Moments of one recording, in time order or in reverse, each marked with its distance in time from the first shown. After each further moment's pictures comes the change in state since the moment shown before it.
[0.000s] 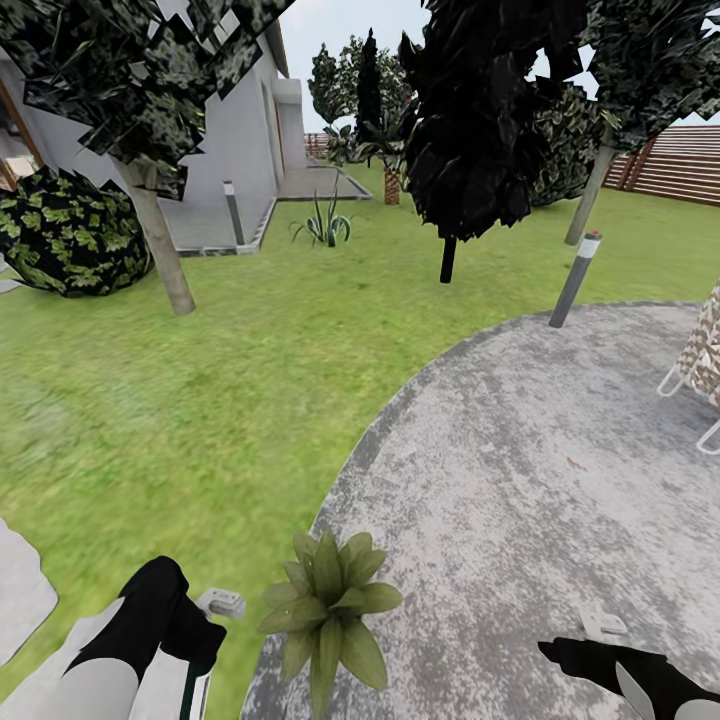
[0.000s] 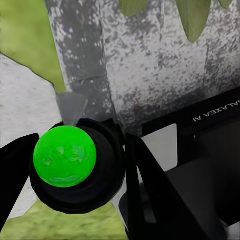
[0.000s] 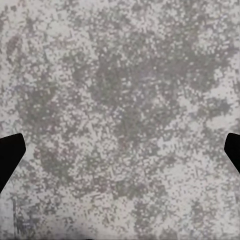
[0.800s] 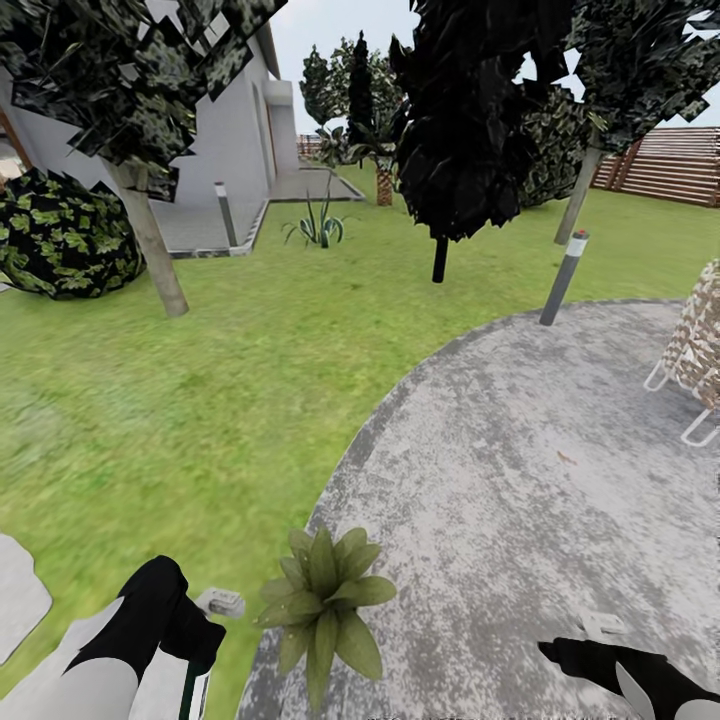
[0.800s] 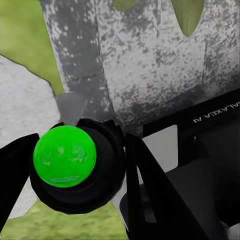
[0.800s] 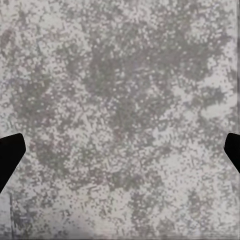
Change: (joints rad) left arm 0.000 0.001 0.001 -0.003 0.000 0.001 0.000; right arm 0.000 0.000 0.000 0.000 0.000 0.000 0.000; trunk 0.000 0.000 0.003
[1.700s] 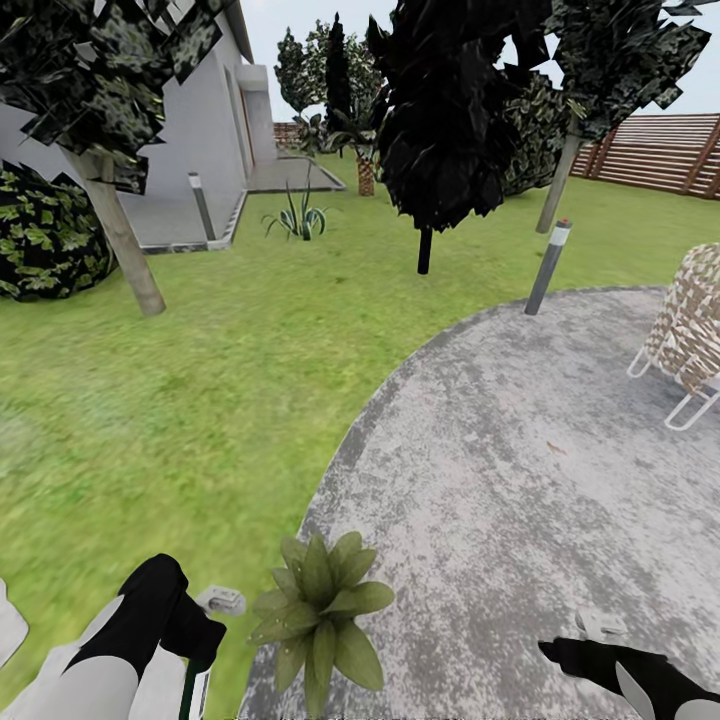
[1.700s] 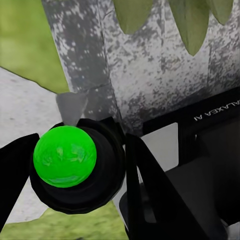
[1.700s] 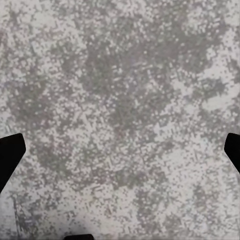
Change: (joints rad) left arm -0.003 0.000 0.000 -0.003 0.000 0.002 0.000; right arm 0.000 0.000 -0.001 0.000 0.000 0.000 0.000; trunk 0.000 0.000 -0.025
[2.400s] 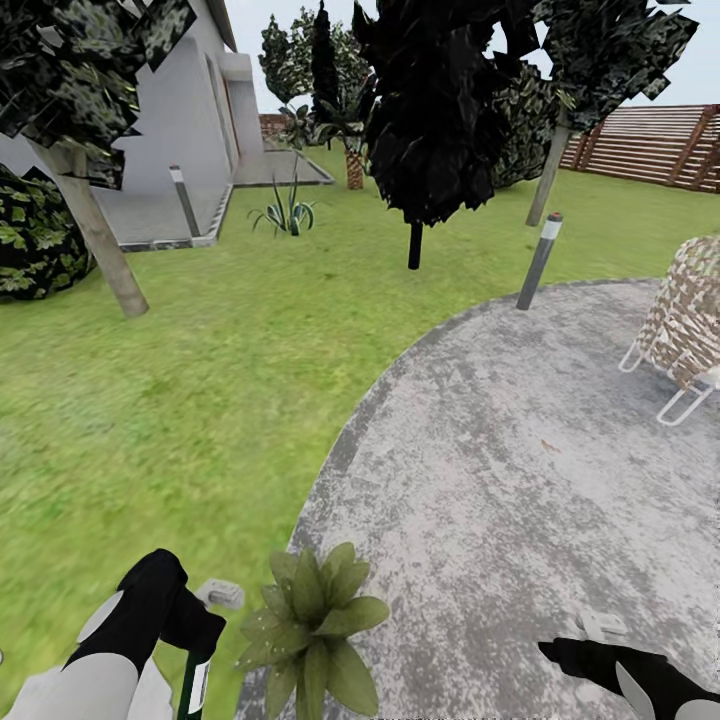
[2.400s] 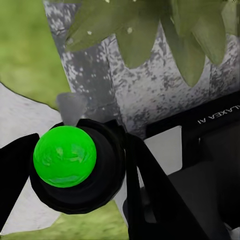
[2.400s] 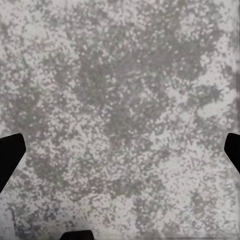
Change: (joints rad) left arm -0.004 0.000 -0.001 -0.024 -0.002 0.000 0.000; right arm 0.000 0.000 0.000 -0.001 0.000 0.000 0.000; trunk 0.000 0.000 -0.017
